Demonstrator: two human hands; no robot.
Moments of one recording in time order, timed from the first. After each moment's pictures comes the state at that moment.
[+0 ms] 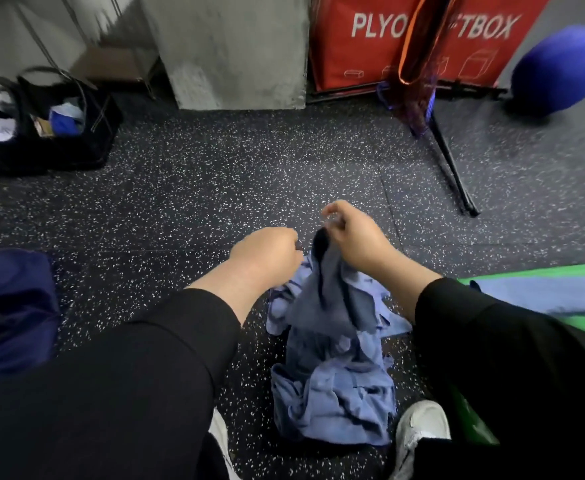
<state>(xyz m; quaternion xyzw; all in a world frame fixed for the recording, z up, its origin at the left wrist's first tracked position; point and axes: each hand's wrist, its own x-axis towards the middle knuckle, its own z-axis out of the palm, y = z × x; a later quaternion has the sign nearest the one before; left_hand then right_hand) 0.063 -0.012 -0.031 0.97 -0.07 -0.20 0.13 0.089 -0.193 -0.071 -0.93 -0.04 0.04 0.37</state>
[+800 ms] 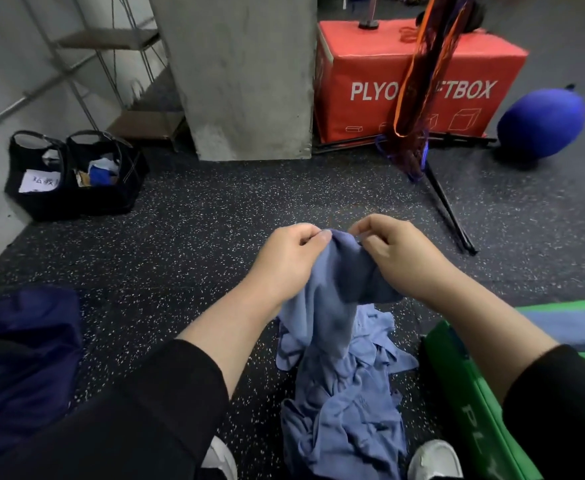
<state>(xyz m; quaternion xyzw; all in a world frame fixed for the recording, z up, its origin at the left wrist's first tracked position) 0.033 -0.020 0.050 0.83 -0.05 -0.03 0.56 0.030 -0.204 0.069 -0.92 -0.05 0.00 0.39</state>
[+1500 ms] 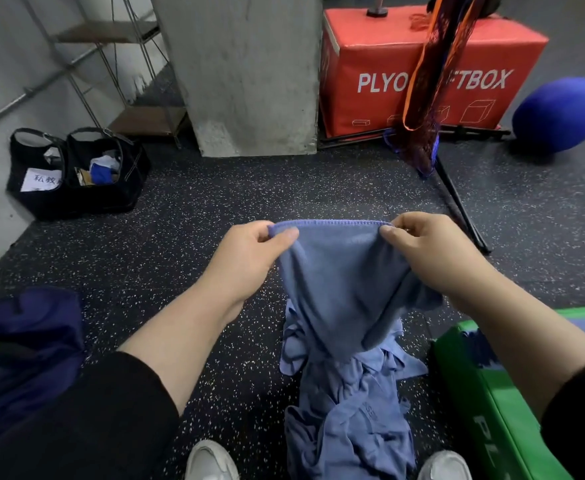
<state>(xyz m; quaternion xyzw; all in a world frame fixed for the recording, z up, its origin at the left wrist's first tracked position) 0.054 0.027 0.045 0.82 0.01 -0.04 0.57 0.054 -0.228 0.063 -0.91 0.03 -0.02 0.41</state>
